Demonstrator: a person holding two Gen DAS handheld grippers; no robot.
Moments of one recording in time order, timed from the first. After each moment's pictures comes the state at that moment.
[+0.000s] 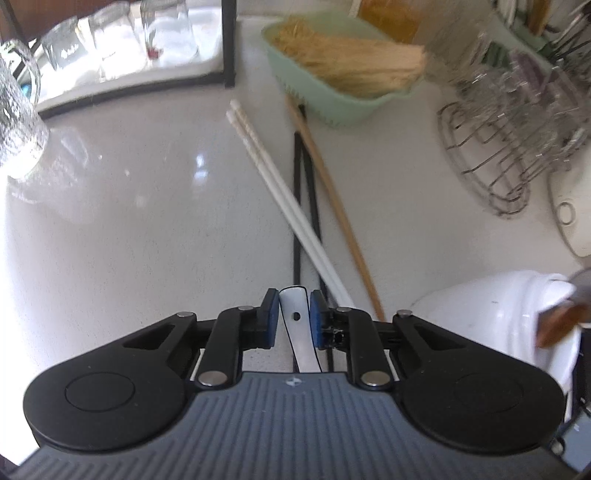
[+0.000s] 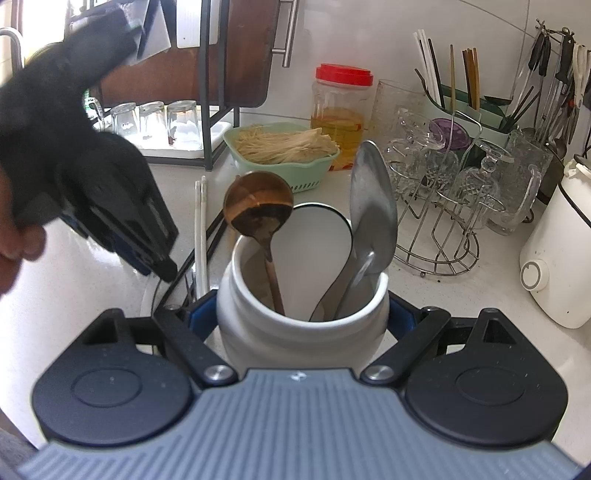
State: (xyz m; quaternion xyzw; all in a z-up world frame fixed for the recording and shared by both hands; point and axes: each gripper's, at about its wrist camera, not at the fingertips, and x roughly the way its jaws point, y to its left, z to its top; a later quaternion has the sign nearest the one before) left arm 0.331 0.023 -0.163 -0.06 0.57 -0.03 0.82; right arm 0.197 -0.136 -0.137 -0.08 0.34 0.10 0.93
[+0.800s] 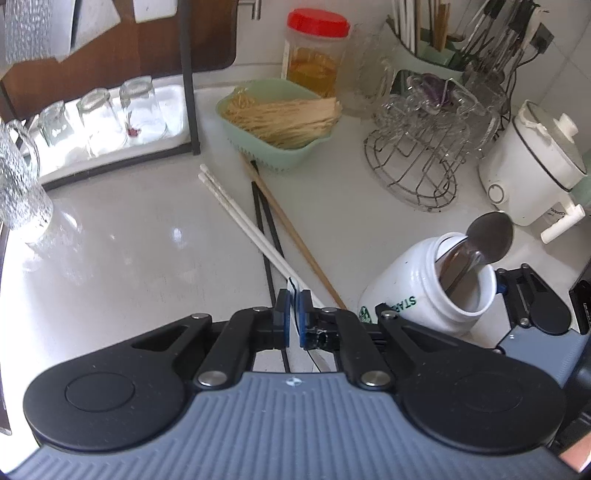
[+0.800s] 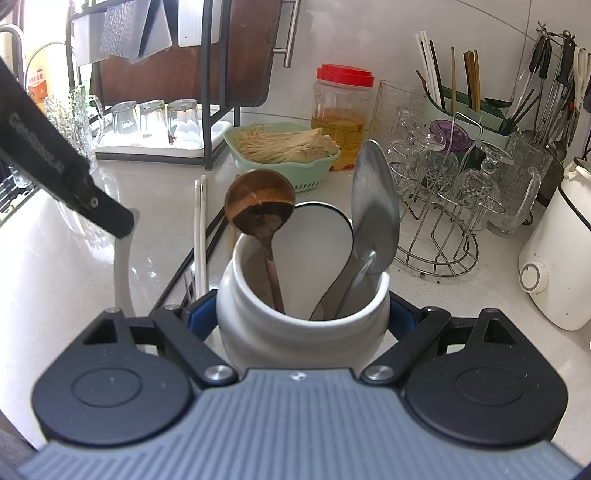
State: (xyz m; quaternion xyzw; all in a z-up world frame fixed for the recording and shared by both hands) left arm 0.277 0.026 -0.100 -0.02 0.49 -0.11 0.86; right arm 0.197 -0.135 -0.137 -0.08 0.34 0.10 0.93
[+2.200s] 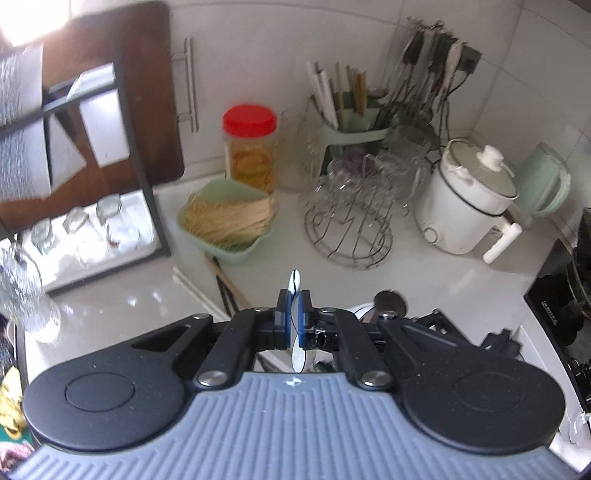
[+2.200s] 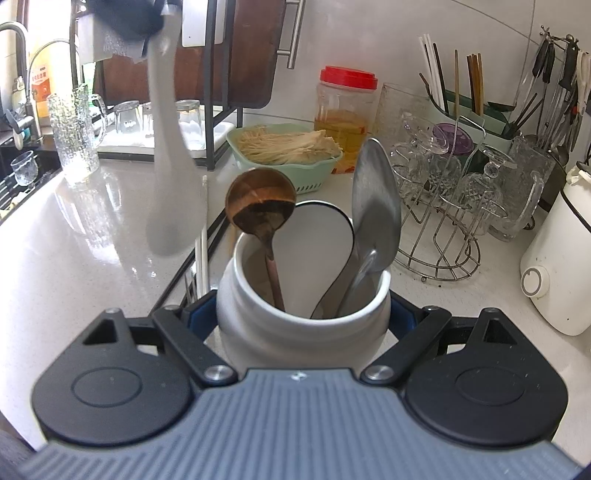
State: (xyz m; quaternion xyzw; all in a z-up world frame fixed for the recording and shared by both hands) left arm 0.269 -0.001 0.011 0.03 0.42 -0.19 0.89; right arm 0.198 -0.136 -0.139 -0.08 0.34 0.10 0.93
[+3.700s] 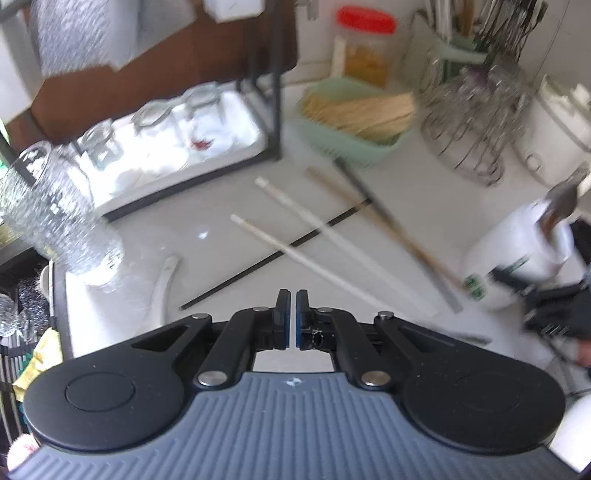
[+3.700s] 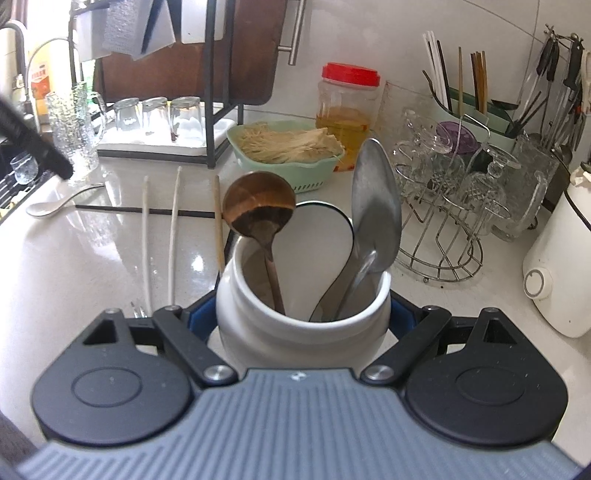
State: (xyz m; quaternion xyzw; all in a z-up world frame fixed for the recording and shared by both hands) left arm 0.301 0.144 -0.118 0.07 0.50 -0.13 0.85; right arm 0.204 -0.129 -0.137 -0.08 0.35 0.09 0.93
